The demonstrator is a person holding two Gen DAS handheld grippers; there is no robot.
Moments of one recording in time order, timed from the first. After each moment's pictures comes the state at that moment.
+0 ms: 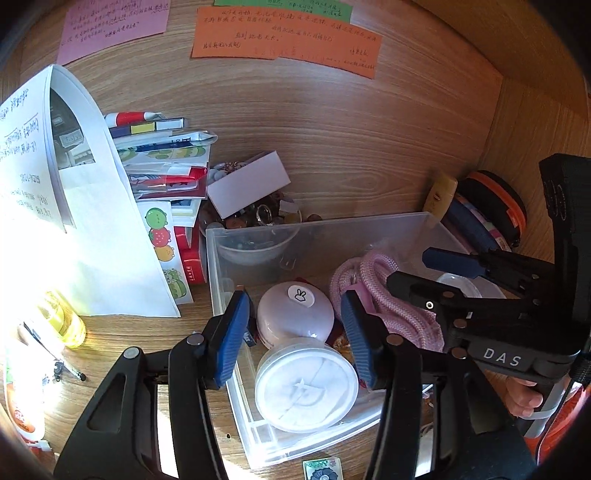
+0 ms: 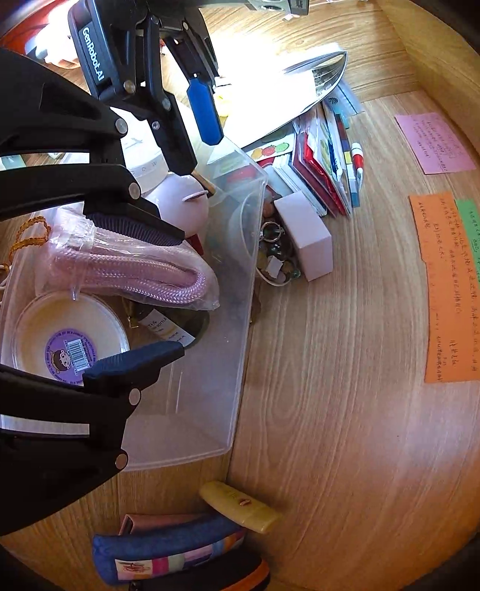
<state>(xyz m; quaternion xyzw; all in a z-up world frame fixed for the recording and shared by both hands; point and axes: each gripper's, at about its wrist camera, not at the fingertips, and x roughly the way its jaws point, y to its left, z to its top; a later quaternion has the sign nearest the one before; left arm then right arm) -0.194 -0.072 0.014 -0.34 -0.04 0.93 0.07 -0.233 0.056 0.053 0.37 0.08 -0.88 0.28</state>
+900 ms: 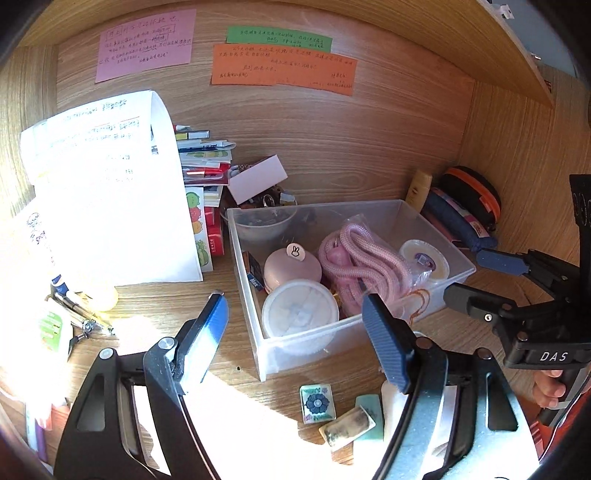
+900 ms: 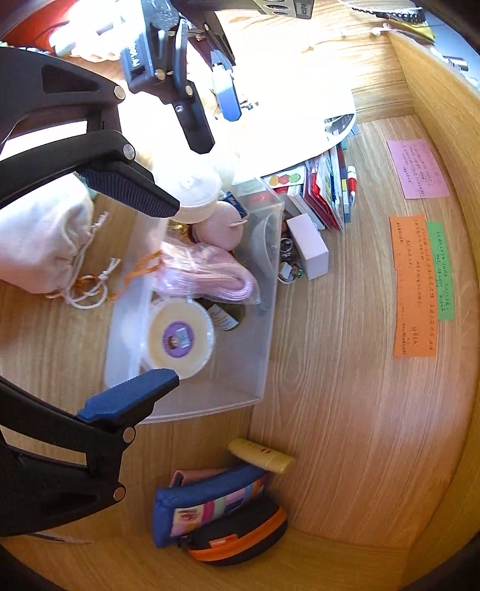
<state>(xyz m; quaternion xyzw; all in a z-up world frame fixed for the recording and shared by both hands) -0.113 -0.080 0.028 -0.33 -0.03 0.94 0.07 -0.151 0.099 0.079 0.34 0.09 -0.90 0.26</state>
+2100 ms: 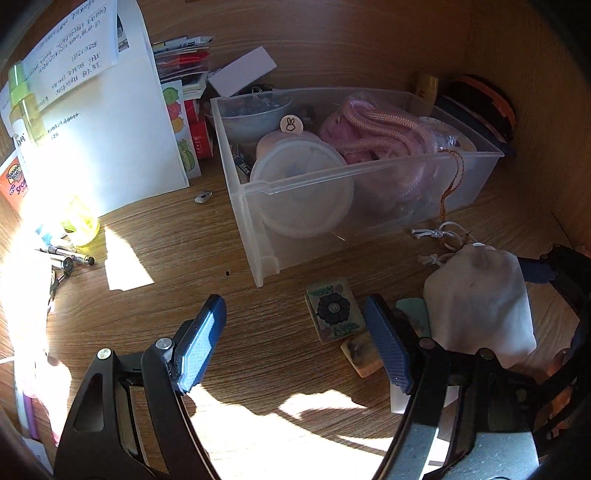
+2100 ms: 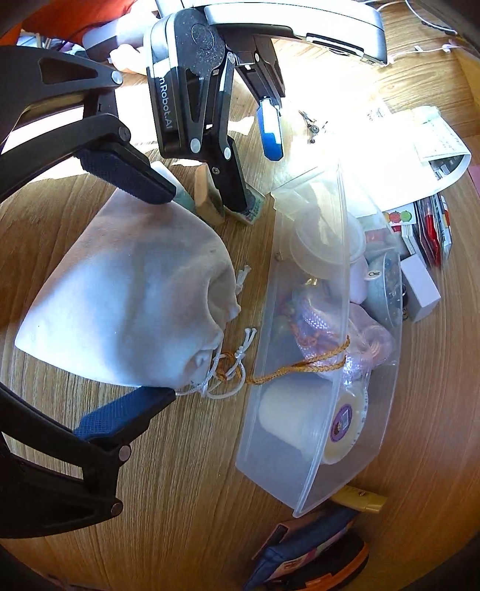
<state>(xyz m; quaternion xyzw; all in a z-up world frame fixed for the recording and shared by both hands) -0.106 -0.064 -0.043 -0.43 0.03 0.90 0.06 -0.094 0.085 0.005 0.44 0.11 -0.84 0.28</state>
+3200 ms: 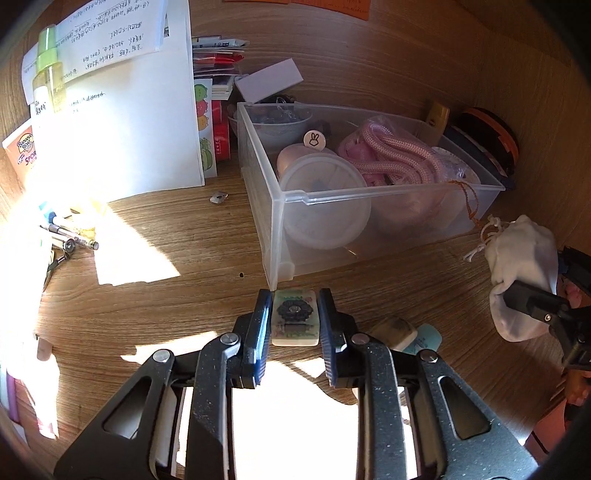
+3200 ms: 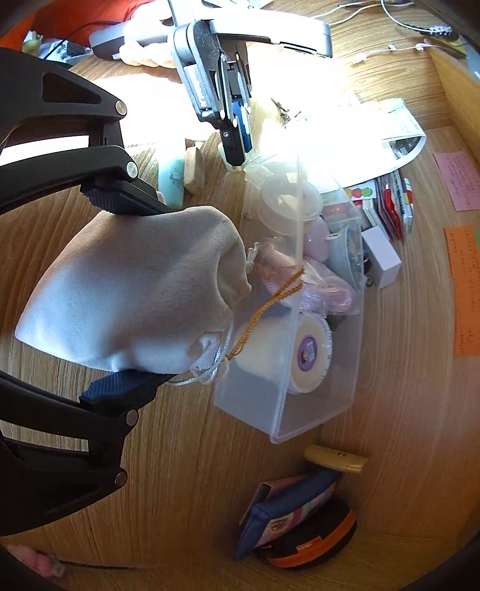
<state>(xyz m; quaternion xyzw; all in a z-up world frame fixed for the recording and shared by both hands) -0.098 -0.082 -0.033 -0.41 -0.03 0.91 0.06 -0.089 0.117 0.031 0.39 0.09 -0.88 0.26</state>
